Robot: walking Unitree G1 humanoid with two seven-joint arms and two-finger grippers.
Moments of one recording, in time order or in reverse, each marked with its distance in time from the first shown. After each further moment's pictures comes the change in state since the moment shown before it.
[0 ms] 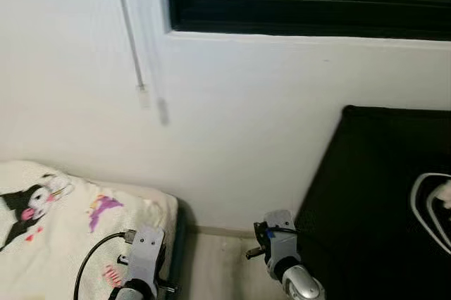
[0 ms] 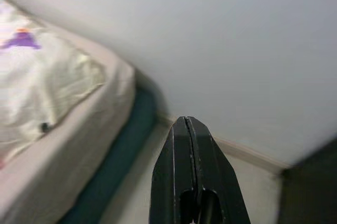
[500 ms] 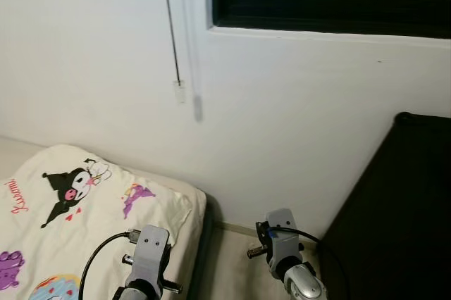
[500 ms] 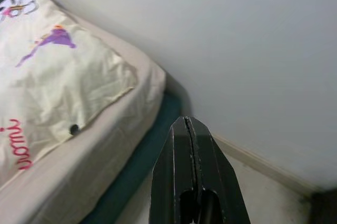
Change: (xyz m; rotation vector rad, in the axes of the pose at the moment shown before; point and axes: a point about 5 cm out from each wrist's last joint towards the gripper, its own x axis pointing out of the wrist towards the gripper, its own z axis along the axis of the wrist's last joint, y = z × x) left arm 0.001 -0.005 0.000 -0.001 -0.002 -0.032; right arm 0.000 -0.001 0.000 -0.002 0.001 -0.007
